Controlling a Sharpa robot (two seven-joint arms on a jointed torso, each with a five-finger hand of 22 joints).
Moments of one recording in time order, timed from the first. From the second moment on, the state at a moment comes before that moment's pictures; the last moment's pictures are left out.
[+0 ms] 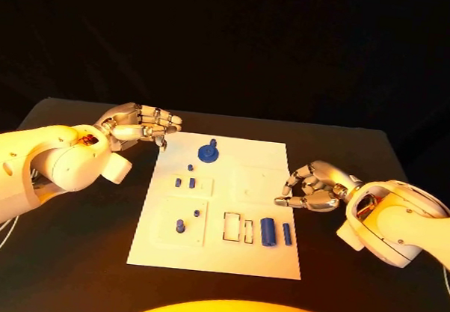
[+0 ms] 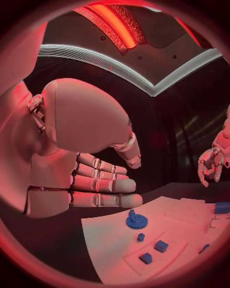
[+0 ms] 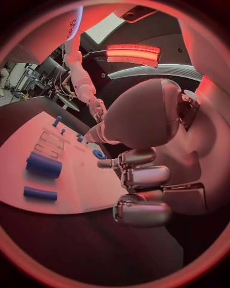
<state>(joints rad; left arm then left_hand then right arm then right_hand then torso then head) 1.17 -0.90 0.00 1.48 -0.23 -0.10 0.19 1.44 -0.21 0.55 0.08 0.27 0.76 0.20 0.31 0.36 0.76 0.17 0.51 0.20 0.98 0.08 1.18 0.47 0.17 0.94 0.17 0.95 0.70 1.18 -1.18 -0.20 1.90 -1.09 -0.39 -0.27 1.26 -0.13 -0.09 0.29 0.28 0.89 0.11 0.46 0.53 1.45 0.02 1.45 1.30 1.46 -0.04 1.53 1.31 0.05 1.46 0.06 1.36 1.31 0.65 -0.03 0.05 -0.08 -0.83</state>
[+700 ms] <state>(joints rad) 1.16 -0.91 0.00 1.49 -0.23 -0.10 0.19 1.44 -0.21 0.55 0.08 0.27 0.77 0.20 0.31 0.36 0.76 0.17 0.51 0.20 0.98 0.08 1.19 0.47 0.17 0.94 0.17 0.95 0.70 1.10 -1.13 -0.21 1.92 -1.13 -0.35 -0.48 1.23 -0.12 -0.12 0.30 0.28 0.91 0.09 0.48 0.53 1.46 0.02 1.50 1.31 1.47 -0.04 1.55 1.31 0.04 1.46 0.06 1.40 1.31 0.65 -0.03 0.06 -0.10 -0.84</state>
